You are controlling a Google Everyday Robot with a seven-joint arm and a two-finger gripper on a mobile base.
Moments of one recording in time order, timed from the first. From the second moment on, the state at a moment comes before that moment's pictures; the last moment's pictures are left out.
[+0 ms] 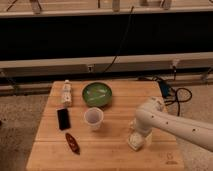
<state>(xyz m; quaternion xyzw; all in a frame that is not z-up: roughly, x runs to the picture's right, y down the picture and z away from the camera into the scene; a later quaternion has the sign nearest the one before) 0.185 0.265 0.792 -0.32 -0.12 -0.30 0.89</state>
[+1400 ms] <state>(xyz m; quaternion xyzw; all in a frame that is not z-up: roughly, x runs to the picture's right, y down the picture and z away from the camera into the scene) 0.182 0.275 0.796 -0.33 -0.14 -0.30 0.88</state>
